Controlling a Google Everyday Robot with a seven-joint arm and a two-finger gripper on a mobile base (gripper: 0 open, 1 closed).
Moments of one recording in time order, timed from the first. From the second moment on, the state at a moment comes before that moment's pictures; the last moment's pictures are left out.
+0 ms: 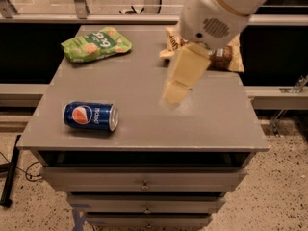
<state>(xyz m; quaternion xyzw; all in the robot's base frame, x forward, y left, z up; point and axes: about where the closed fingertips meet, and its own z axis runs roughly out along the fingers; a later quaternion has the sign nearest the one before) 0.453 -0.042 0.997 -0.63 0.74 0.08 0.23</state>
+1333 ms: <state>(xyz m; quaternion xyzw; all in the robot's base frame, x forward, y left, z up) 0.440 0.177 0.897 -0.63 0.73 0.17 0.22</state>
